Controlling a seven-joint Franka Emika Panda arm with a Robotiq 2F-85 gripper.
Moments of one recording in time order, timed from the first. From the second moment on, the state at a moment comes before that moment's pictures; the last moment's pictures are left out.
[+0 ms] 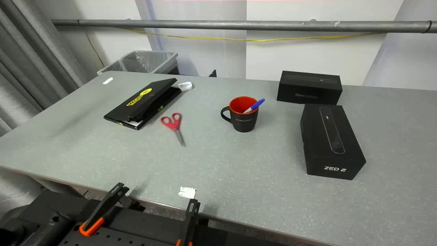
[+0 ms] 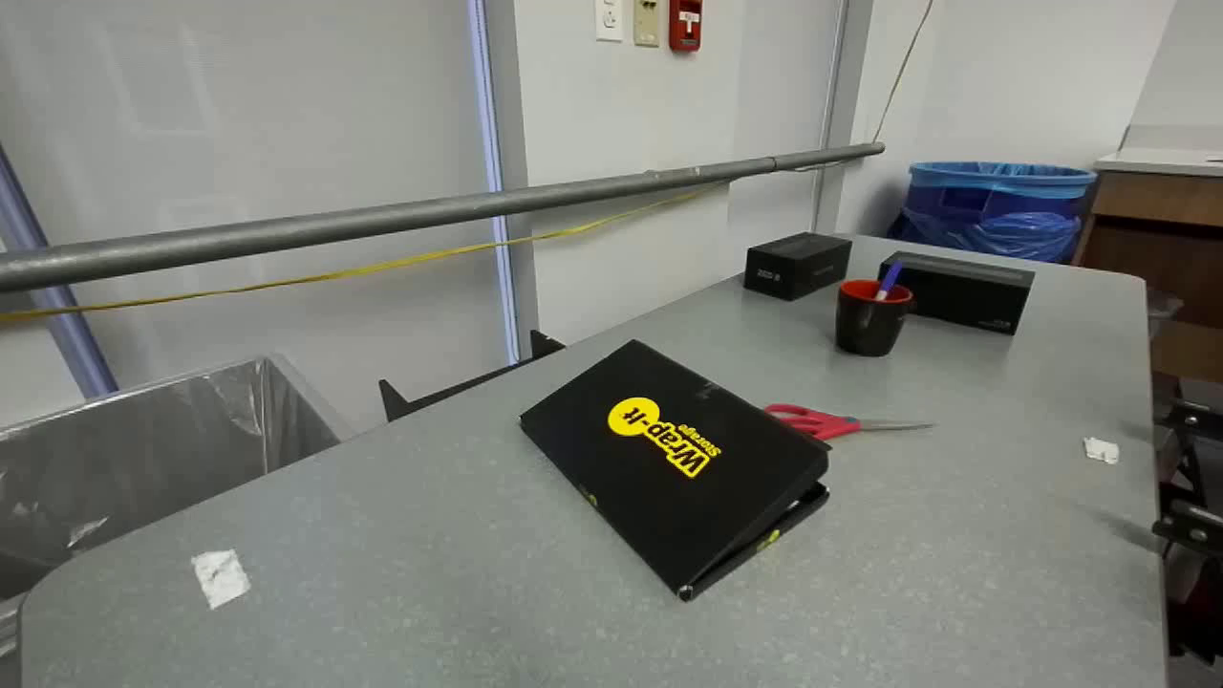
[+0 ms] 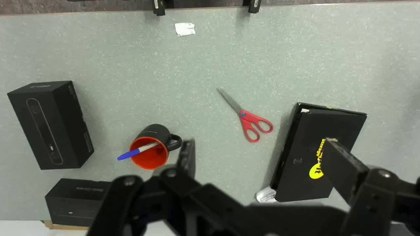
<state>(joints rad) 0.03 -0.90 0.09 -2.63 0.01 1.85 0.15</state>
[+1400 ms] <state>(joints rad) -0.27 -0.58 0.06 -2.62 -0.16 2.20 0.38</state>
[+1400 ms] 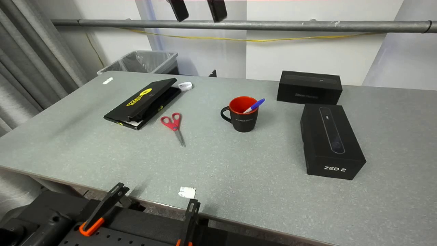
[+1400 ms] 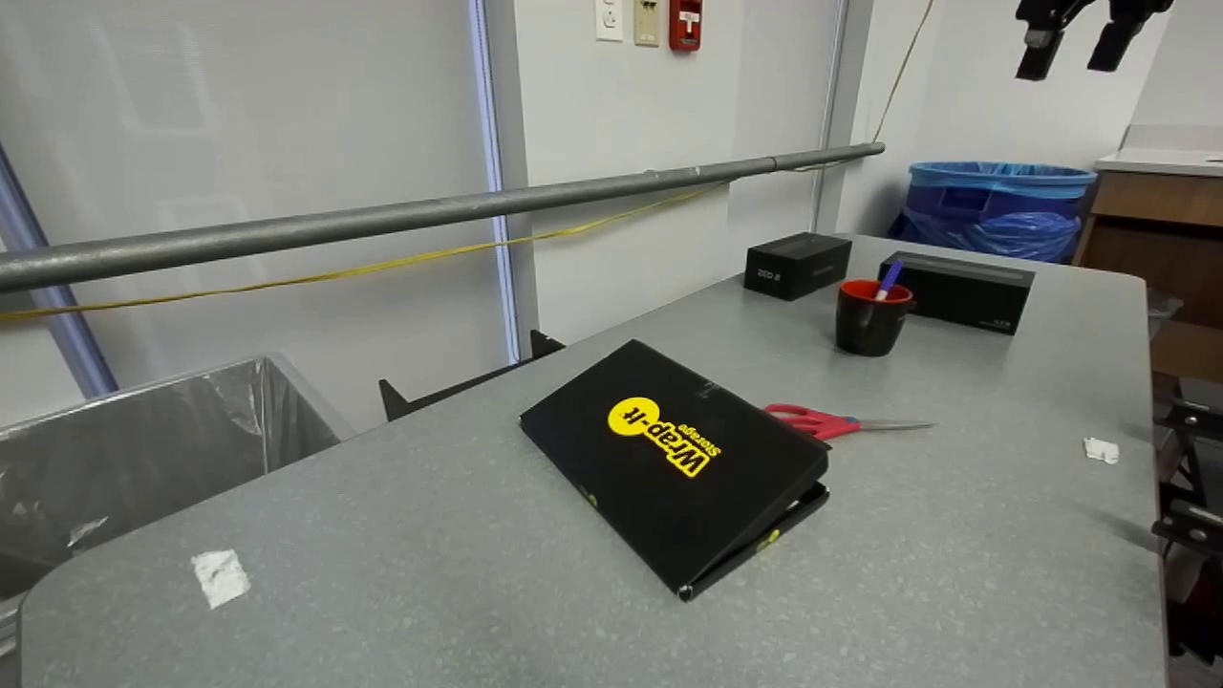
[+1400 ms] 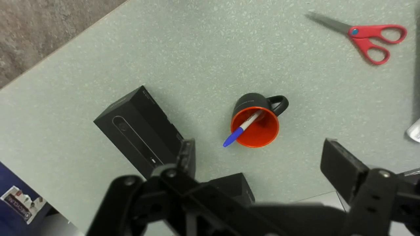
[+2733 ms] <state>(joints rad) -0.88 -0.26 0.66 -2.58 -0.58 2.58 1.30</state>
